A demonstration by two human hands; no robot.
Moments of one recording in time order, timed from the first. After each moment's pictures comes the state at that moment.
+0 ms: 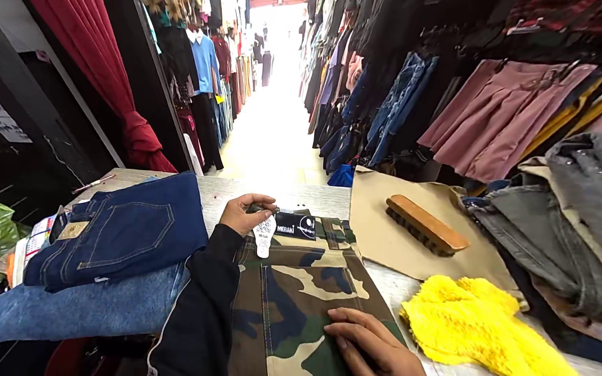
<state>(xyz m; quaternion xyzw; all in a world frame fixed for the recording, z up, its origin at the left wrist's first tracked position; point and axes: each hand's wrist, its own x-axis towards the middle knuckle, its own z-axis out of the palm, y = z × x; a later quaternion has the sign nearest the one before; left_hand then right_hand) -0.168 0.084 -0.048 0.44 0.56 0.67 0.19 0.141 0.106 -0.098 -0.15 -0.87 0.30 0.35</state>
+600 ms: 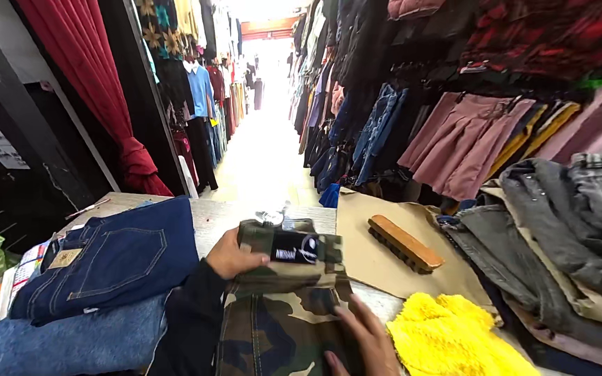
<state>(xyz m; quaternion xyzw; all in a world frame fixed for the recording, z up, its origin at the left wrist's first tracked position) -0.136 0.045 -0.010 0.46 0.63 0.57 0.26 0.131 0.107 -0.098 -0.20 -0.84 0.27 0.43</state>
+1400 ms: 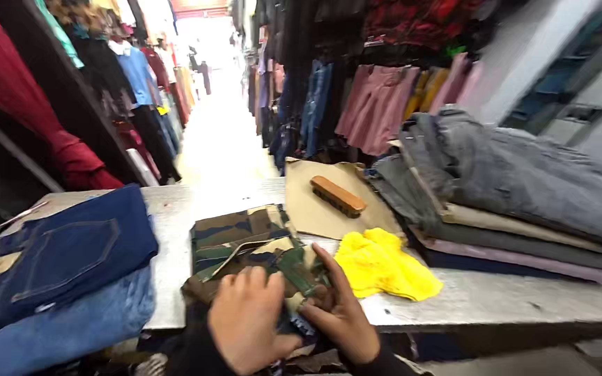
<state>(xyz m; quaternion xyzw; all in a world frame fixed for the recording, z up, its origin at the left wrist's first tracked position) 0.006 -0.004 0.005 0.67 0.72 0.15 0.13 0.157 0.115 -0.101 -0.15 -0.67 0.61 0.40</state>
